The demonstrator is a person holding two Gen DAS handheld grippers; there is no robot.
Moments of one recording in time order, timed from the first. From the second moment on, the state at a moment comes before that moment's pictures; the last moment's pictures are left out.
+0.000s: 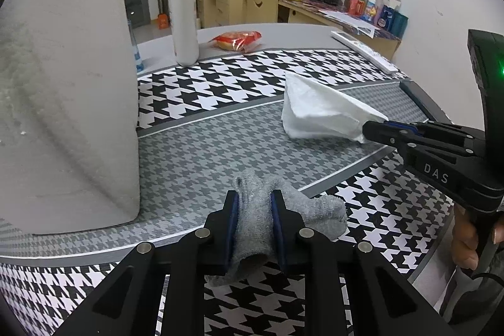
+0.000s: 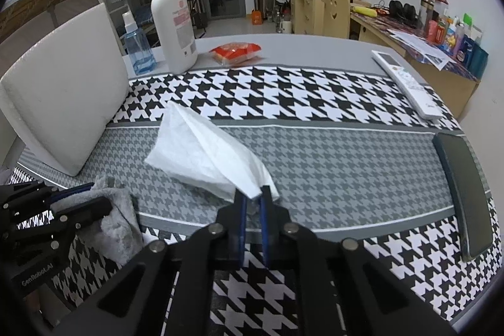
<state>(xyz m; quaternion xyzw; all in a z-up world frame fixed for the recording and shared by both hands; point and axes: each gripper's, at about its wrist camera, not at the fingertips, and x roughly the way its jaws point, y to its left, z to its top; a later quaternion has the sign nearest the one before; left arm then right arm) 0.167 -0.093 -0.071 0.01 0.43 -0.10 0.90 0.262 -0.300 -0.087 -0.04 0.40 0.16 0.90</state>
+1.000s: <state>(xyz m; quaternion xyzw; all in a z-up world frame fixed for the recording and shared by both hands) 0.151 -0.079 -0.050 0.00 0.39 -0.09 0.91 0.239 -0.286 -0.066 -0.05 0.36 0.21 0.91</state>
